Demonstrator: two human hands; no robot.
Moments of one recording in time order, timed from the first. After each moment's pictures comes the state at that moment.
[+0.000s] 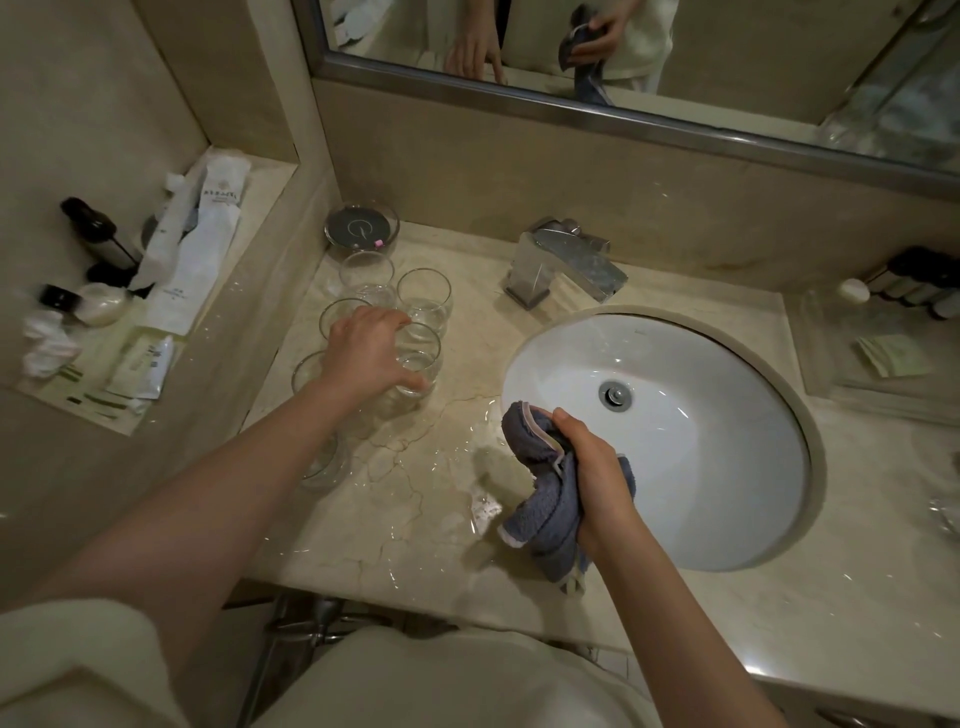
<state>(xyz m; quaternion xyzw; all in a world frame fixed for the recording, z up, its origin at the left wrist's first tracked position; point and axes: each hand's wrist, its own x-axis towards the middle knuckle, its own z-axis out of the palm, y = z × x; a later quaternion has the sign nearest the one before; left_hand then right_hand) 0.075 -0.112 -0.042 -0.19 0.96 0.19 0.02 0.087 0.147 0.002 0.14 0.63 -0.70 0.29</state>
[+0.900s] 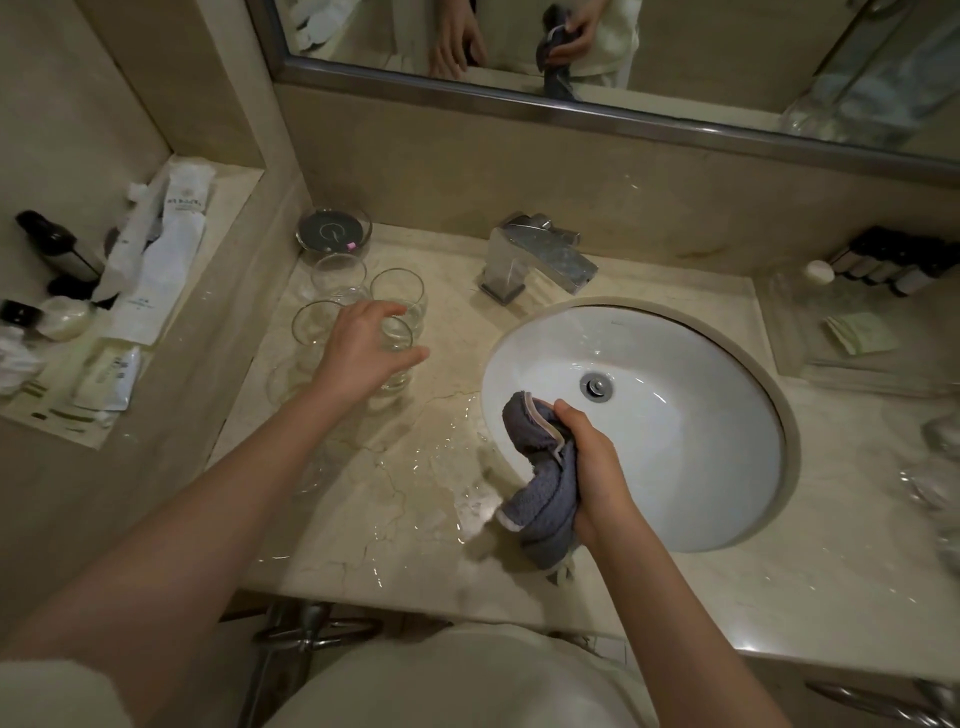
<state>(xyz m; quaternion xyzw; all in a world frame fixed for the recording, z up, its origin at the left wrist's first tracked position) 0.077 -0.084 -0.025 -0.20 0.90 0.37 -0.08 0.076 0.169 -0.023 0.18 0.59 -0.73 0.28</state>
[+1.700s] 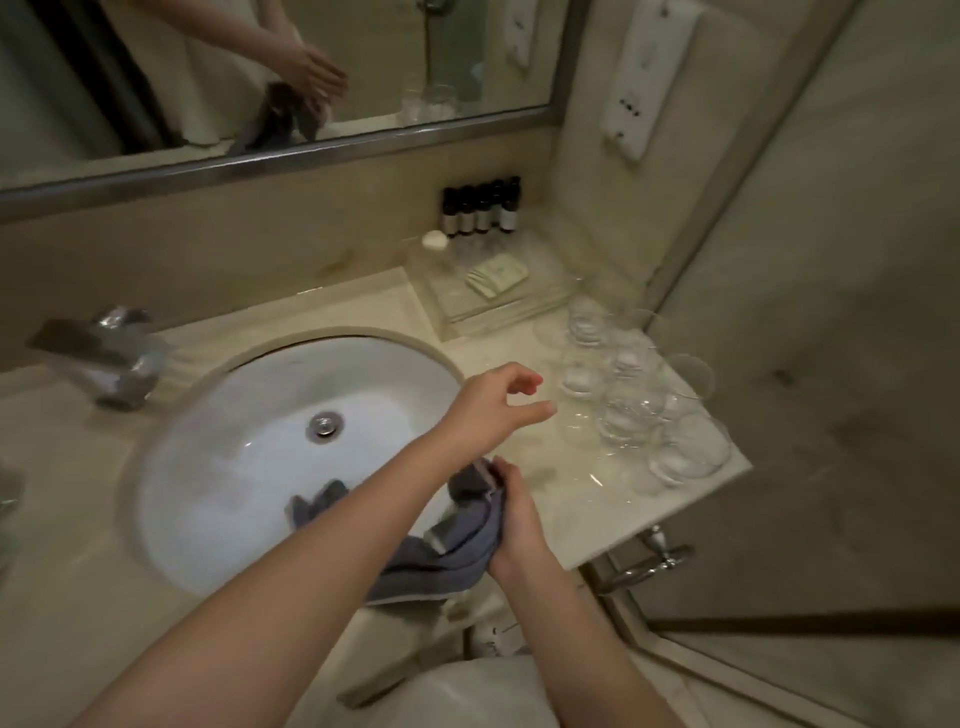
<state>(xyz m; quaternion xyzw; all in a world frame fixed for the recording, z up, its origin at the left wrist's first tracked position) -0.022 0.401 0.004 0.13 0.83 0.50 0.19 0.058 0.450 -0.072 0.39 0.37 -0.83 0.13</state>
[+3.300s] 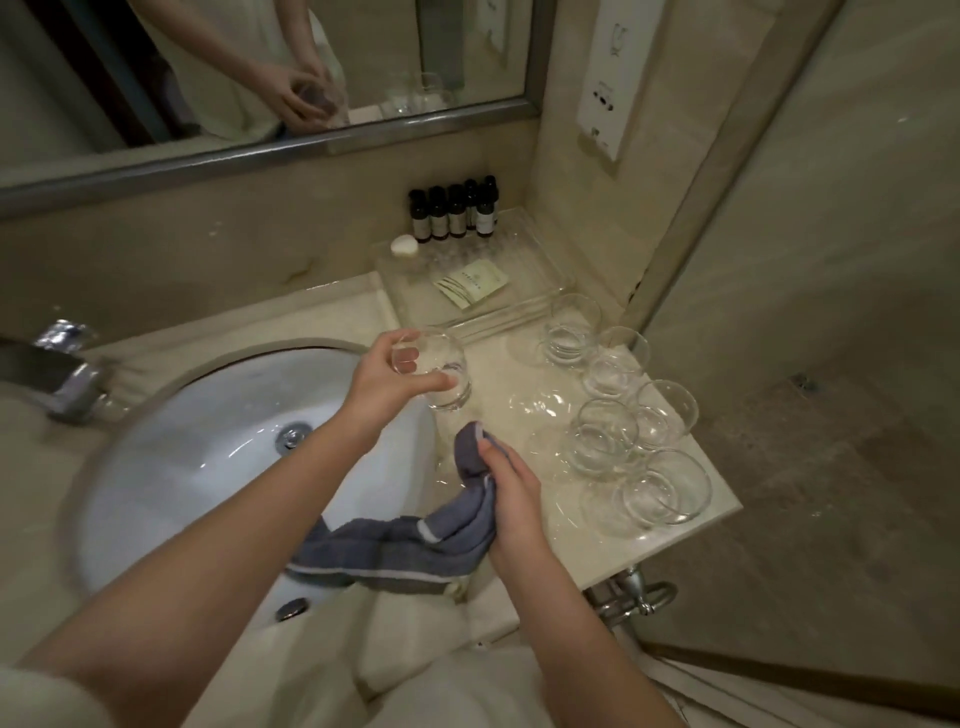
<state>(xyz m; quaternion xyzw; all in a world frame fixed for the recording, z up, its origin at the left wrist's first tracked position) -0.092 0.386 -0.024 -0.10 0.76 0.63 0.11 0.011 0.511 -0.069 0.33 0.45 -0.83 0.05</state>
